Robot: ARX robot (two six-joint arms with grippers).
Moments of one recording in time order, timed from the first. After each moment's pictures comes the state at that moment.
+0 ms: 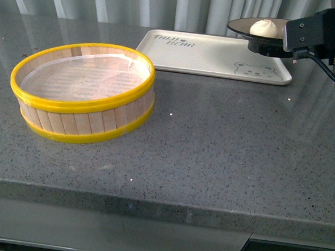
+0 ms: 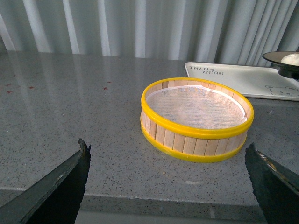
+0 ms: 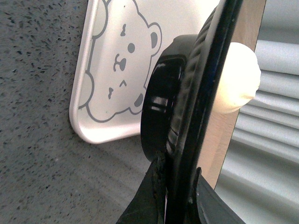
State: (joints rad) left arm 0.00 0.00 0.03 0.00 0.00 0.00; right arm -0.04 2.23 1.72 0.00 -0.31 -1.78
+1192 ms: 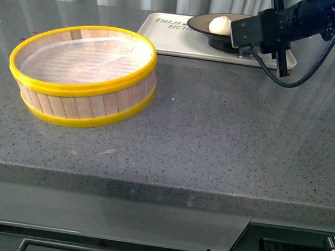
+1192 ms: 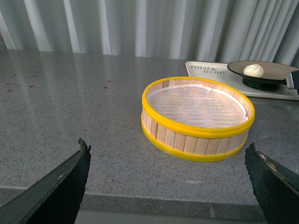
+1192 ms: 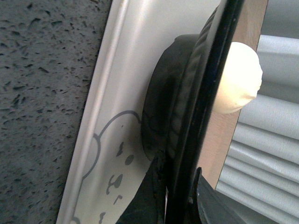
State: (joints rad) left arm 0.00 0.00 0.03 0.00 0.00 0.00; right arm 0.09 2.44 1.93 -0.04 -0.23 -1.75
